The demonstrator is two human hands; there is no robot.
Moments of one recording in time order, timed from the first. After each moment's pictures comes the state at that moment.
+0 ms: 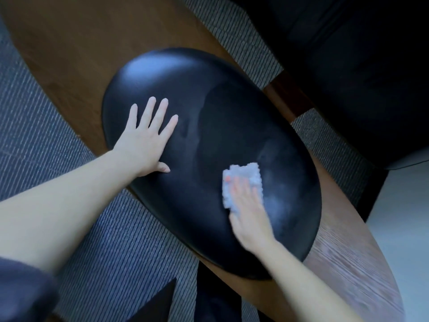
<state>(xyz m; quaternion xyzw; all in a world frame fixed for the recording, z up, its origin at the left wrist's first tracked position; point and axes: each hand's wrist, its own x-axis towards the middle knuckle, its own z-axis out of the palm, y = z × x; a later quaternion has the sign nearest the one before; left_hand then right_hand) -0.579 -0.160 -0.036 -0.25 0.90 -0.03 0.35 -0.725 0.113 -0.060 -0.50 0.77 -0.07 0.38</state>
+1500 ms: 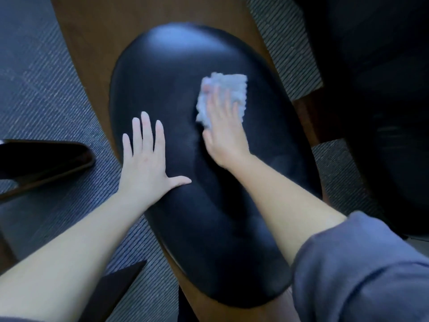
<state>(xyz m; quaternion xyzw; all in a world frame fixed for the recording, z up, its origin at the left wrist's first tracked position) -0.582 -0.046 -0.048 -0.58 0.77 0.10 0.24 -0.765 -0.071 -0.099 -0.67 0.66 -0.10 0.32</state>
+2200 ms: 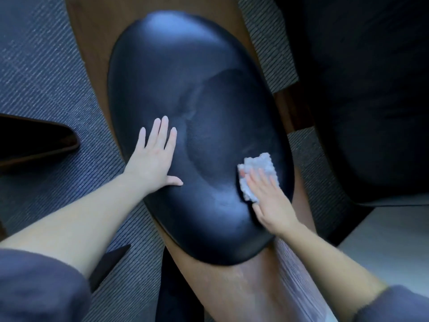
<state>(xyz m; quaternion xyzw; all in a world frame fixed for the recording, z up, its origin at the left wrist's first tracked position) -0.594 -0.011 -0.028 -0.46 0.81 0.14 0.33 -0.873 0.141 -0.065 -0.67 0.64 0.03 0.37</state>
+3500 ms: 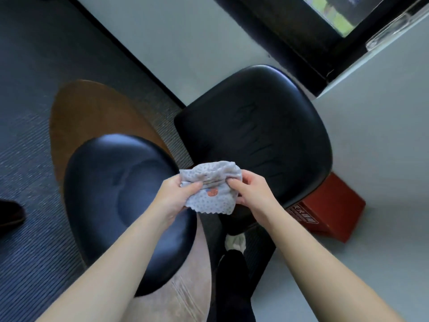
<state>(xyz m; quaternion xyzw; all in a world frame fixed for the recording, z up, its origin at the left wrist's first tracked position) -0.832 0.010 0.258 -0.53 0.29 0.76 -0.24 -1.010 0.048 0.311 -0.28 0.72 -0.31 0.55</state>
